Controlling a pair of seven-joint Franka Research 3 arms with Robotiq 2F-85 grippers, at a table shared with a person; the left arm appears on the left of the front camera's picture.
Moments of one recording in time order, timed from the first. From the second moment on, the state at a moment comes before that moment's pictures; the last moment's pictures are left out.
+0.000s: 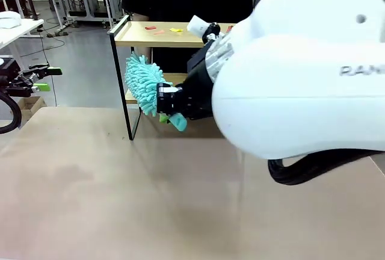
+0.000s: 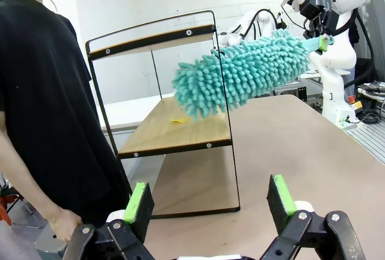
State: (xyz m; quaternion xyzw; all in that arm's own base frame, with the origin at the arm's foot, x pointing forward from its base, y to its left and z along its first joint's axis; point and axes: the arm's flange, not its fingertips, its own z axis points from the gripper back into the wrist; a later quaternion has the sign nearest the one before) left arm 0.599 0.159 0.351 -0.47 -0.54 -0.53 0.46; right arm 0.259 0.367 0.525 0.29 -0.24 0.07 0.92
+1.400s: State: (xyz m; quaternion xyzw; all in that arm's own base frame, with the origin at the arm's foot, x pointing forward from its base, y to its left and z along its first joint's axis) left arm 0.599 0.159 0.350 -0.47 -0.54 -0.53 0.46; right arm 0.333 0.427 0.500 0.28 -0.29 -0.02 0.91
